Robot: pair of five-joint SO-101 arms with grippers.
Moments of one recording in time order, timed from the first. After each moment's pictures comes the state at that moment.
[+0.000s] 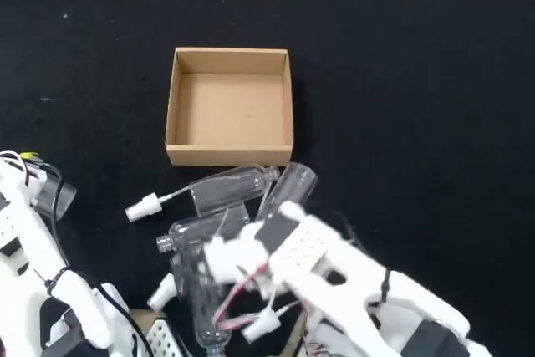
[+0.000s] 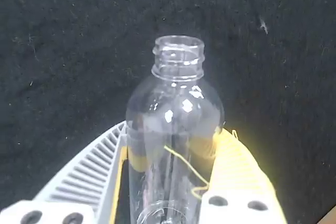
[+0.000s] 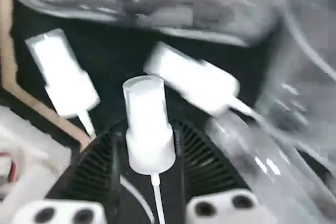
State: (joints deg) left arm -46.9 -36.7 53.1 41.2 20.5; right arm -46.9 -34.0 57.9 74.7 58.8
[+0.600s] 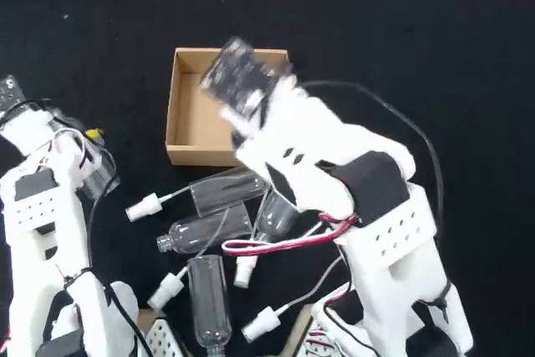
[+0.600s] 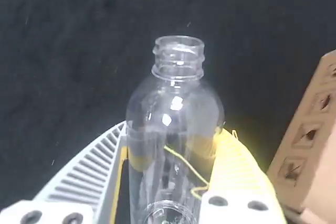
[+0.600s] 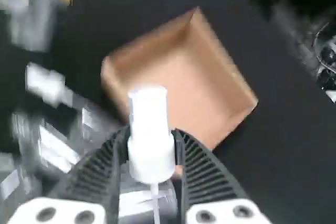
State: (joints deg) left arm -28.0 -36.7 53.1 37.4 10.8; right arm -30.5 -34.0 3.6 80.7 20.9
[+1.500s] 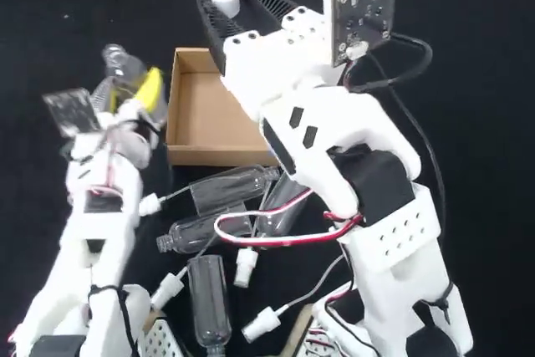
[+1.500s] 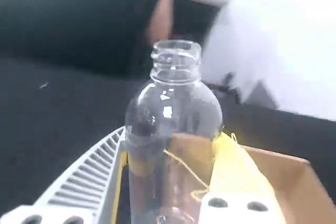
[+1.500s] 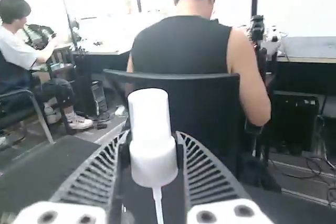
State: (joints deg) left arm -6.6 -36.7 75.8 -29.8 10.2; right arm -29.1 -34.0 3.0 39.0 -6.8
